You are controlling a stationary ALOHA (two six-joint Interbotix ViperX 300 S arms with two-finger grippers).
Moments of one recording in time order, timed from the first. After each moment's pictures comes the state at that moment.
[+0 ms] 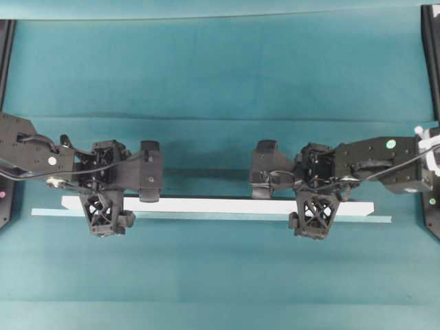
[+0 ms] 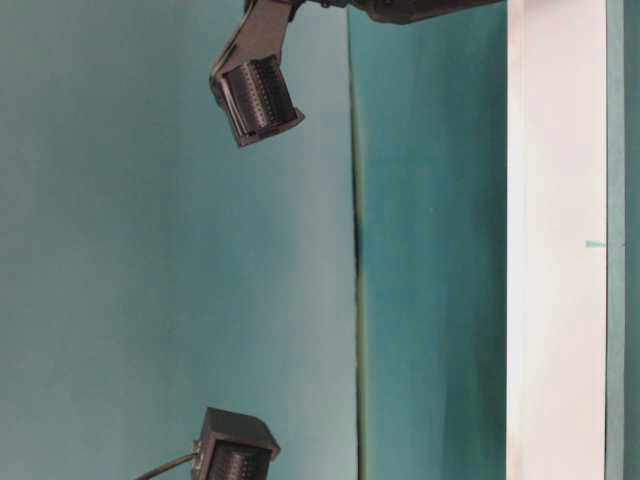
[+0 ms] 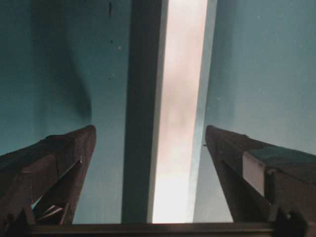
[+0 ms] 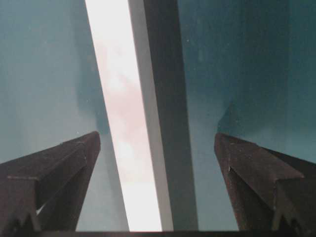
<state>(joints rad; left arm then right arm) 0.00 -0.06 0.84 0.02 0.43 -0.07 -0.02 0.06 0.70 0.12 0.60 0.03</state>
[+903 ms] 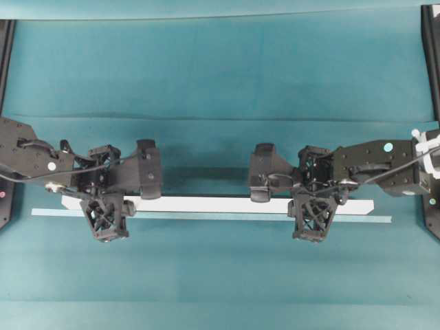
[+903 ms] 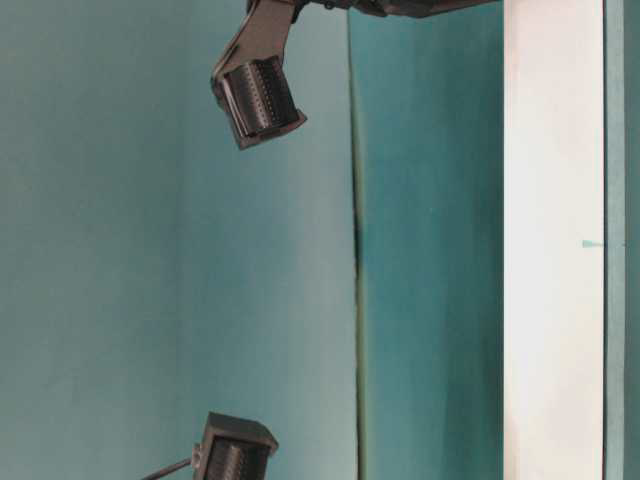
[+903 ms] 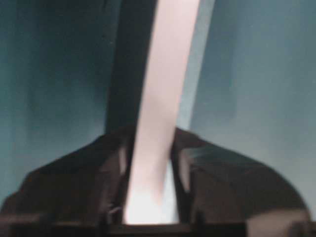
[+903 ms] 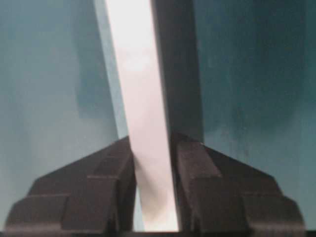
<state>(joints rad) -0.02 -0.06 0.84 0.02 0.42 -0.17 -0.01 0.07 0.69 0.12 0.59 0.03</state>
